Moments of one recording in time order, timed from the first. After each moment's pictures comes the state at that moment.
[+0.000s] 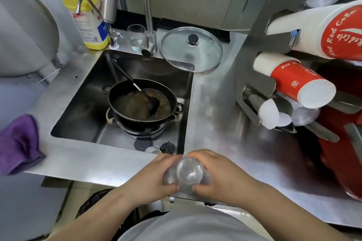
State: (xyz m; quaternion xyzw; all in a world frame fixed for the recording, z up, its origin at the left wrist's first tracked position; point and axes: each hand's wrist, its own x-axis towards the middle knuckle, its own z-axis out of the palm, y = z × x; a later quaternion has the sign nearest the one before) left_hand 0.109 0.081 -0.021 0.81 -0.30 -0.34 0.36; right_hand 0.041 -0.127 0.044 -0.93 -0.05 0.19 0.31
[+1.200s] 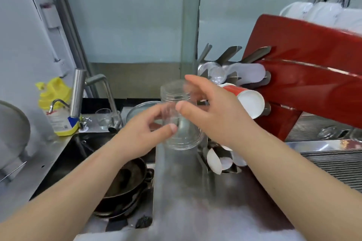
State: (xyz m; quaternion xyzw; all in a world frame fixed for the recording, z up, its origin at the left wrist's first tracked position) left_hand 0.181 -0.033 0.225 0.74 -0.45 -0.11 0.50; right_hand 0.064 -0.191 0.288 -0.90 0.05 -0.24 0.35
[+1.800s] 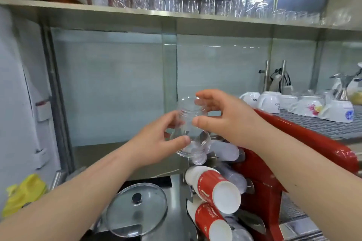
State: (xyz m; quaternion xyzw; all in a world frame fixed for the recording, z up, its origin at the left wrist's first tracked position) left_hand 0.216 -0.124 0.388 0.71 -0.57 0.01 0.42; right_hand 0.065 -0.269 0.433 -0.89 0.03 -0.34 0.31
